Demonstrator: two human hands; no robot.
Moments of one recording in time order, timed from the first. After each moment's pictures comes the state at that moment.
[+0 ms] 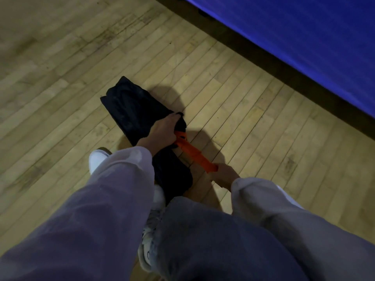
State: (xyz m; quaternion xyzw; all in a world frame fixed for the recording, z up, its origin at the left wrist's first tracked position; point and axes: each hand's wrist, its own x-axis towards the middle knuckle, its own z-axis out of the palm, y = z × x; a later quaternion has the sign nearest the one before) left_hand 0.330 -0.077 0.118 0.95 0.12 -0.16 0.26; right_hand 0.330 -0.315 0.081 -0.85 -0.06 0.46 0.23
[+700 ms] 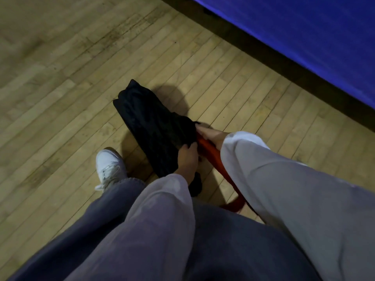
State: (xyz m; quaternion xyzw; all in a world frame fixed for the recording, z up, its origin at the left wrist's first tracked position) left_hand 0.291 -0.169 0.125 0.56 0.50 -0.07 0.65; right_hand 0.396 -0.211 0.111 -0.73 0.13 0.51 0.43
